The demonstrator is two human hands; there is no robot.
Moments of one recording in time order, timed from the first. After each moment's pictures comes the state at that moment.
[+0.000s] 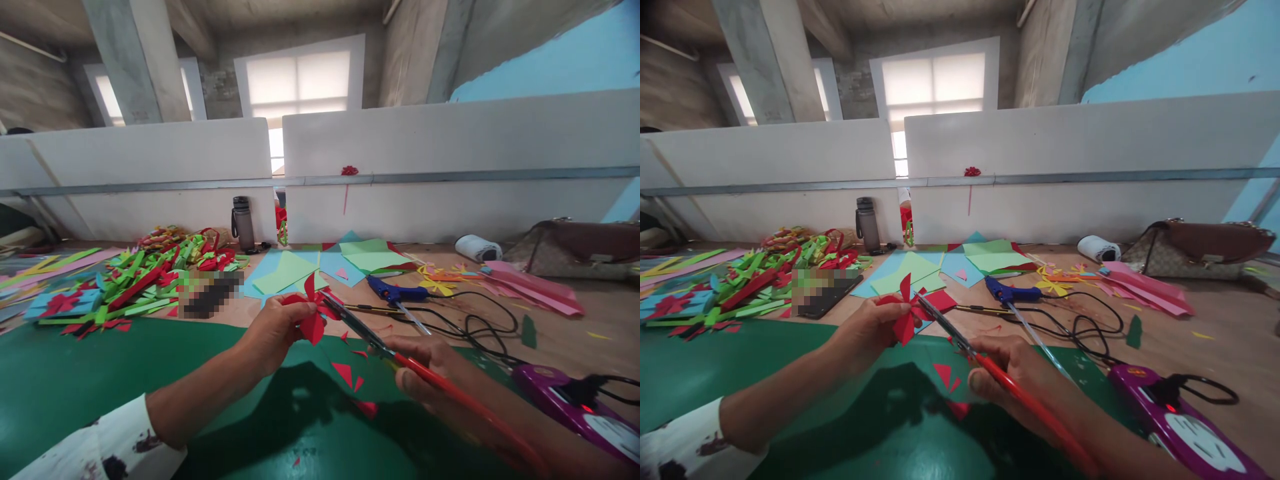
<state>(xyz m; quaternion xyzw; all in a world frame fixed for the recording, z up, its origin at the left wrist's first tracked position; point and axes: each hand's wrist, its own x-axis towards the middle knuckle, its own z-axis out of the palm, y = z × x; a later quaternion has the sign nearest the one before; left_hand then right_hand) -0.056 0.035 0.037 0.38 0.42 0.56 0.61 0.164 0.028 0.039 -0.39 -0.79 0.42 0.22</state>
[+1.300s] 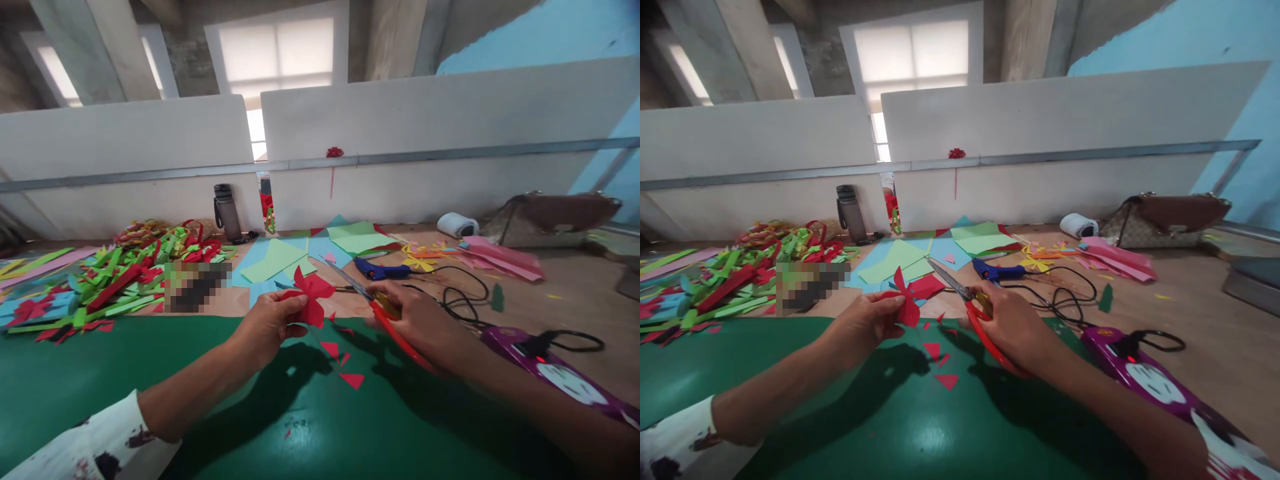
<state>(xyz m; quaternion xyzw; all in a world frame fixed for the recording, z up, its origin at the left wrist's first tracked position) -0.055 0.036 0.020 0.38 0.46 0.50 0.62 0.172 0.056 0.037 -0.54 -0.81 0.12 0.20</state>
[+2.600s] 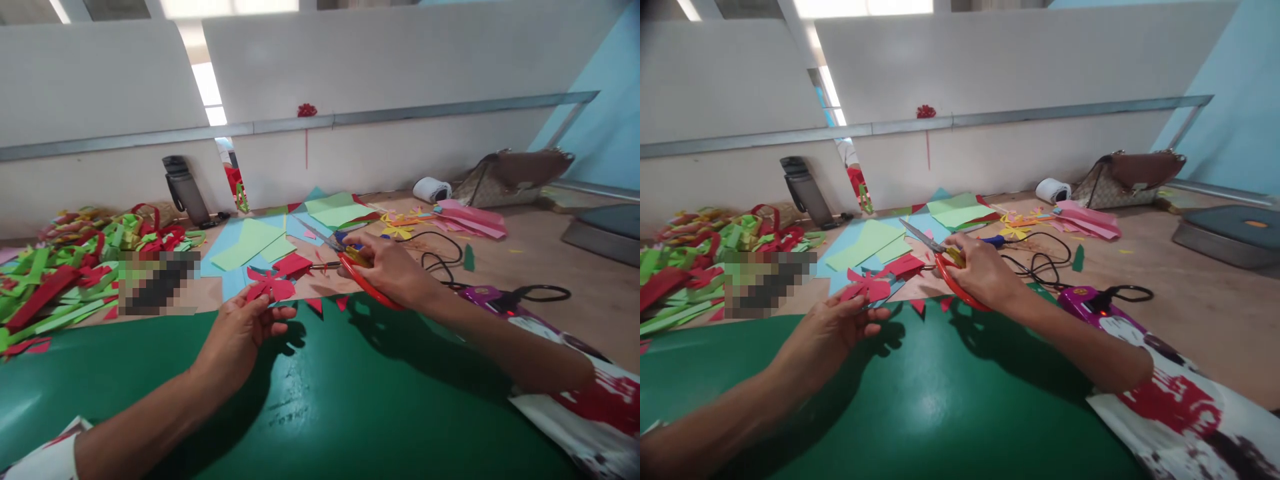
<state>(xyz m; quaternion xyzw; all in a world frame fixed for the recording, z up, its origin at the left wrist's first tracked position) -0.053 0.031 0.003 0.32 0.48 0.55 0.61 0.165 0.090 0.034 -0.52 -0.80 0.11 0.29</state>
